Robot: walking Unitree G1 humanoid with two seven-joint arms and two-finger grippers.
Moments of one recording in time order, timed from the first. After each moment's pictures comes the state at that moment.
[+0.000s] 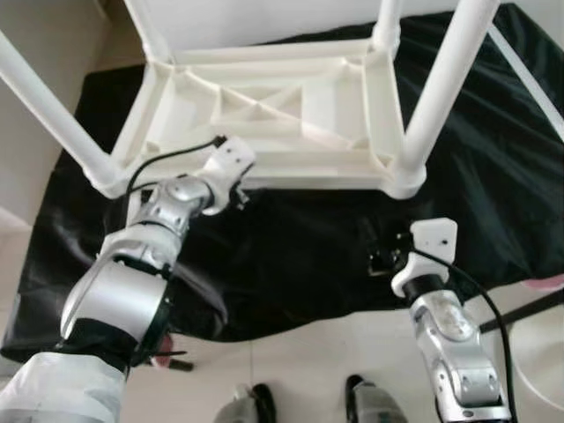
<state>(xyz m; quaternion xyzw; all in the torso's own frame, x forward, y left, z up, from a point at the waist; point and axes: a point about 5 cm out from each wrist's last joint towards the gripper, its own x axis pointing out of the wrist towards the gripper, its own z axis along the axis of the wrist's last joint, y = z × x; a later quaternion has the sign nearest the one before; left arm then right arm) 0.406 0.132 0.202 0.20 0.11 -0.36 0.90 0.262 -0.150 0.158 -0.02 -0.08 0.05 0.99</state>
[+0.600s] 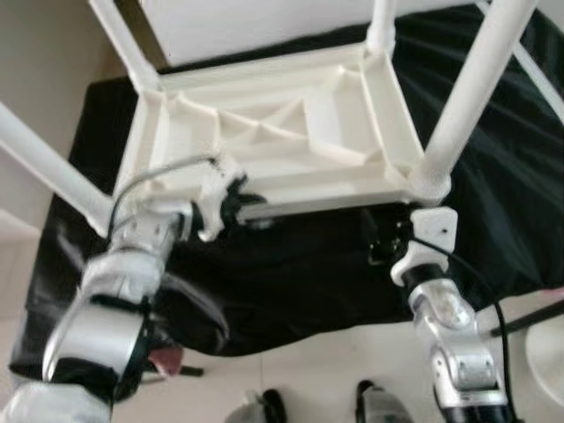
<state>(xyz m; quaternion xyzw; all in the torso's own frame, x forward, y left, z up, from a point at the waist) 0.349 0.118 0.160 0.07 0.14 -0.60 0.78 0.278 -0.152 0.165 -0.02 -0.10 0.04 0.99</state>
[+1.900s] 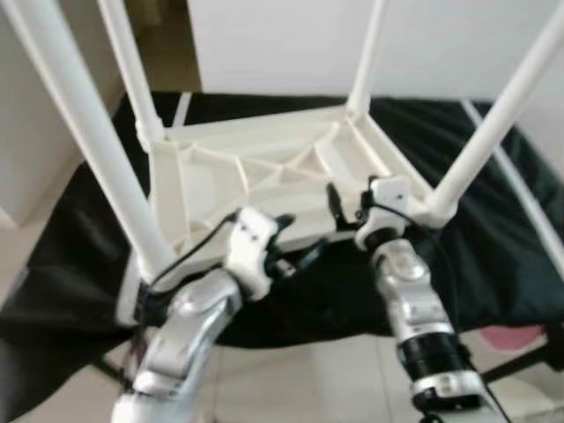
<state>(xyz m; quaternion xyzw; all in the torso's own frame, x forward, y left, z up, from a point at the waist) 0.256 0.090 0.177 0.03 -0.07 -0.41 0.91 0.342 -0.124 0.180 -0.02 -0.14 0.10 0.99</state>
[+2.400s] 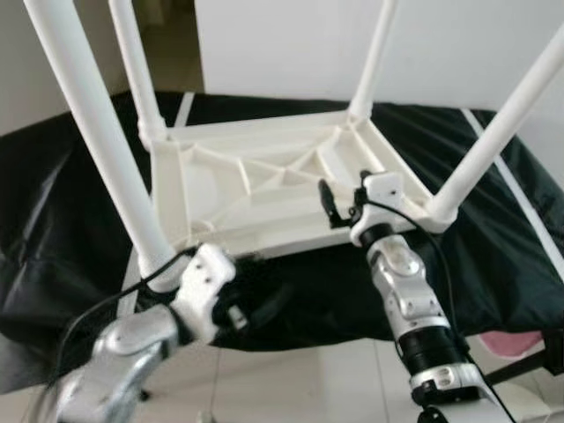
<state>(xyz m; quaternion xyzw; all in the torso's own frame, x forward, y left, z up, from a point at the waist) 0.211 0.153 0.165 0.09 0.07 -0.49 0.86 0.341 -0.125 0.170 -0.03 -0.13 0.11 0.98</state>
